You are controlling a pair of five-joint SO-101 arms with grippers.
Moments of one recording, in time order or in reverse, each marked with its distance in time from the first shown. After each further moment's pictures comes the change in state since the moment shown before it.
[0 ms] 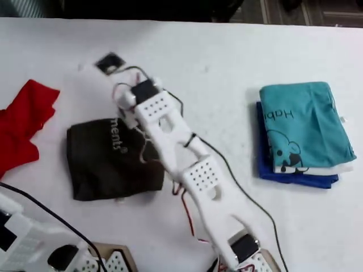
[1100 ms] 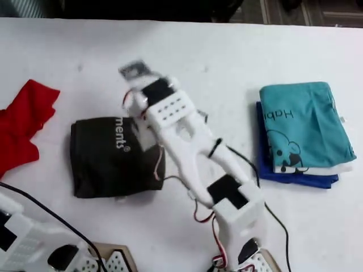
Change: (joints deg) left arm 0.0 0.0 0.0 0.0 0.0; right arm -4.7 -47.5 59.5 6.2 -17.1
